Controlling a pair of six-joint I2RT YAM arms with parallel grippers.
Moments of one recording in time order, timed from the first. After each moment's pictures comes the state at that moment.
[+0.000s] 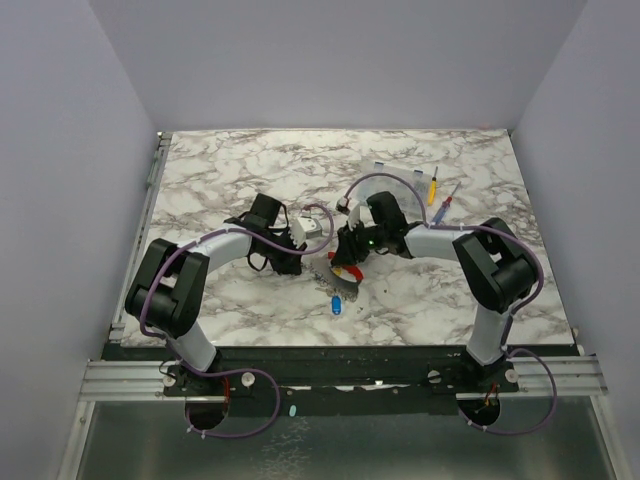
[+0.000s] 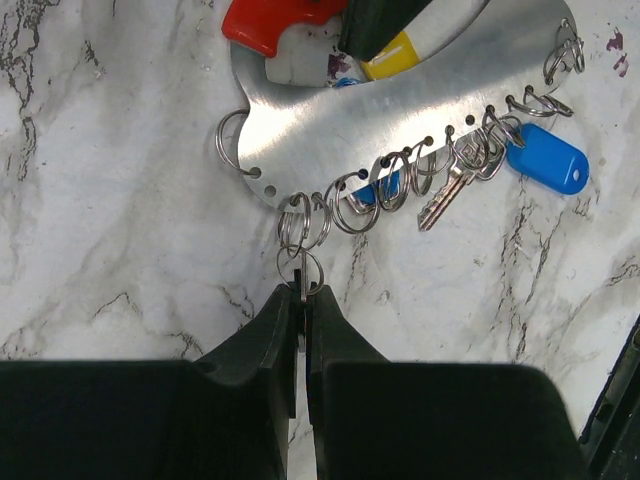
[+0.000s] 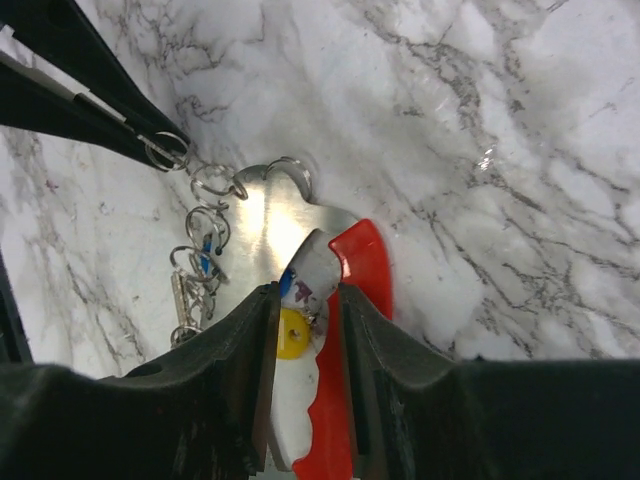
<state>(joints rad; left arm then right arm) -0.39 1.65 0.91 -0.38 0.64 0.54 0.56 1.87 0.97 0.13 -0.64 -0.02</state>
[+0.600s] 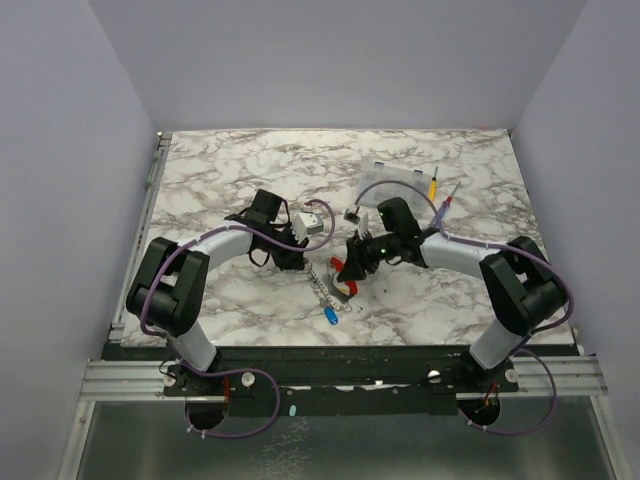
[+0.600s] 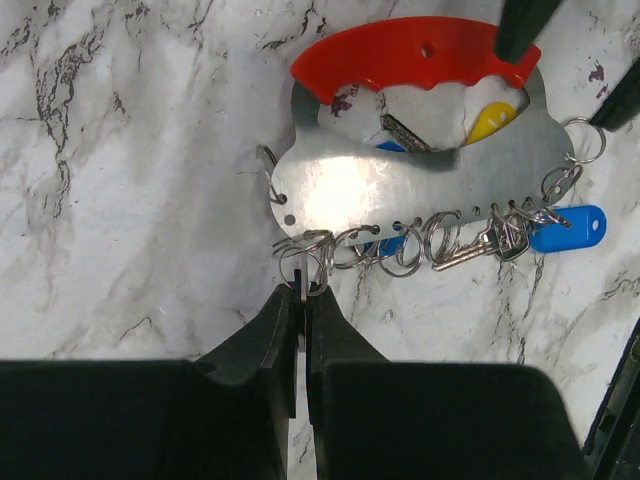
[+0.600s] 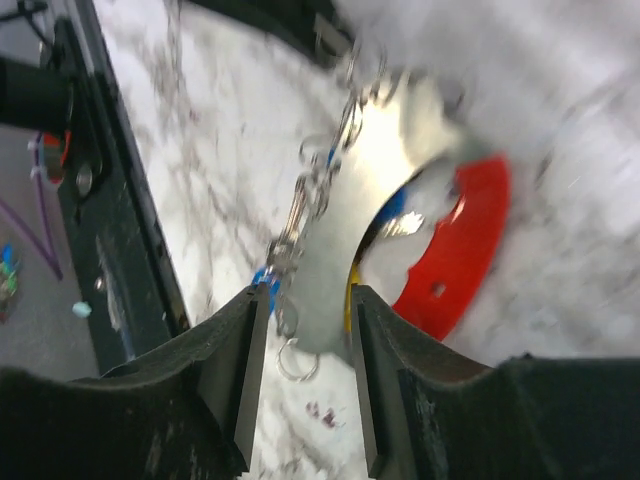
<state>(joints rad) -0.39 1.66 0.94 -0.36 0.66 0.54 0.55 1.67 0.82 -0.01 -0.81 0.07</state>
